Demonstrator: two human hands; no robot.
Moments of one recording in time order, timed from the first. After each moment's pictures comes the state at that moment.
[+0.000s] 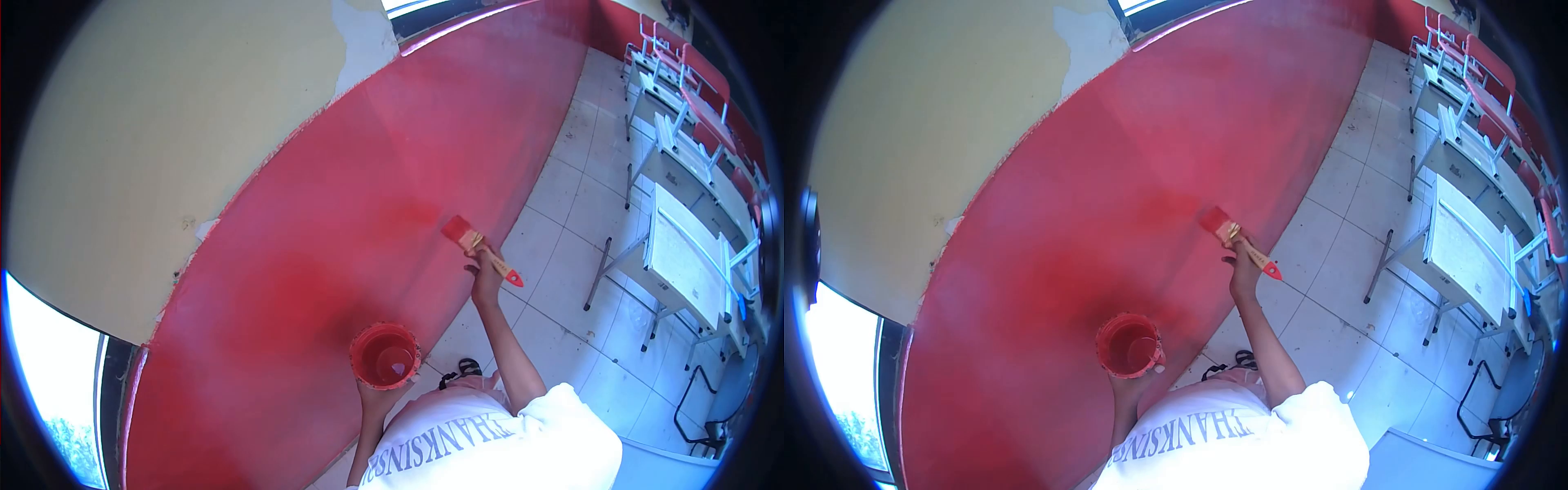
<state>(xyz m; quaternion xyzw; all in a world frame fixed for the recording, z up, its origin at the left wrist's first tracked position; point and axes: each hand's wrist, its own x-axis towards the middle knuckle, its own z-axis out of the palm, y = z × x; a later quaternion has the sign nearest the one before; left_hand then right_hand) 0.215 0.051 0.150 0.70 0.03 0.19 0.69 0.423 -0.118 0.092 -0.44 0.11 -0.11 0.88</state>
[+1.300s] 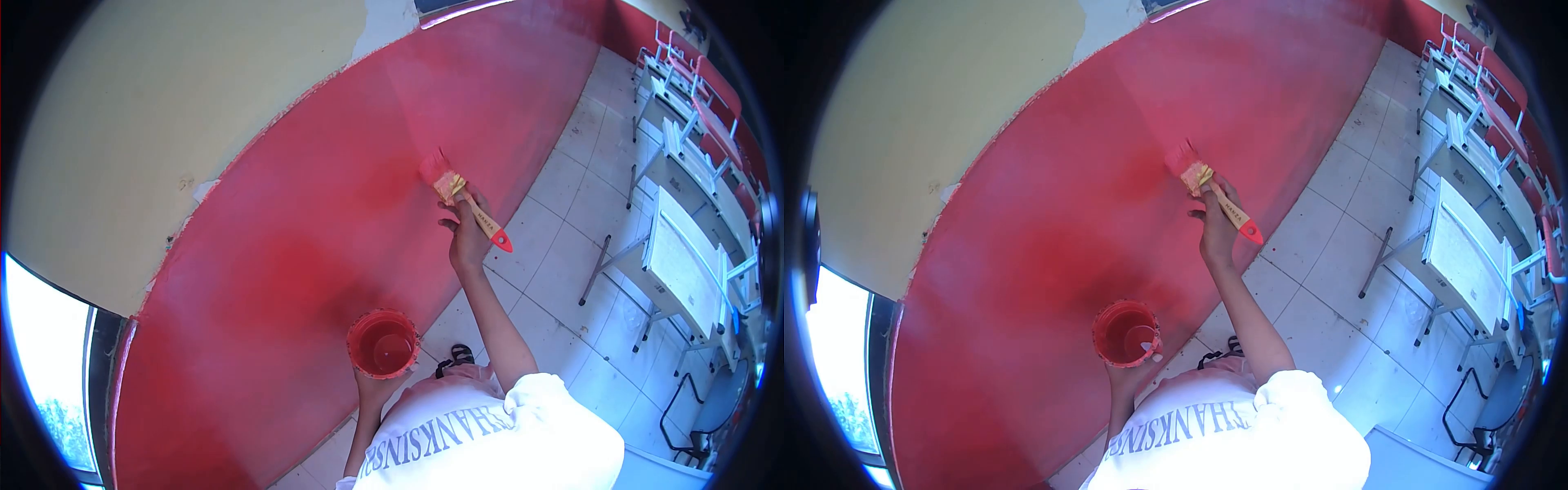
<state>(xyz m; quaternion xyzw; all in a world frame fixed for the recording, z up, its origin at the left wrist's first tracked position) 0.197 0.051 0.147 0.71 0.09 0.15 0.68 0.427 -0.077 0.193 -0.43 0.03 -0.10 0.90</state>
